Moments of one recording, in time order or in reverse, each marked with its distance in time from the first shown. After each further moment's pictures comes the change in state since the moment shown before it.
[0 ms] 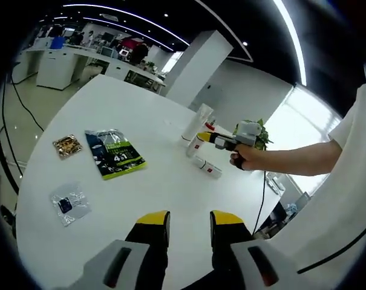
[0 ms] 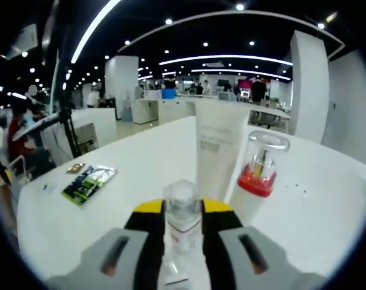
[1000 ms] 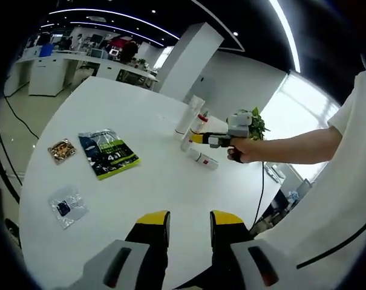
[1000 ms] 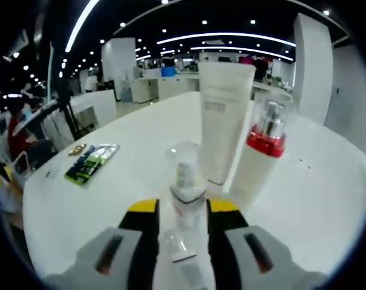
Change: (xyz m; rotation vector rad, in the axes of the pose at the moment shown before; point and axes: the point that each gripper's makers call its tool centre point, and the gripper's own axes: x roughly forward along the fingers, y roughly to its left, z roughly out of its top) left arm 0.000 -0.011 -0.006 0.076 0.044 -0.007; right arm -0.003 0.006 -0.043 0.038 0.182 0.011
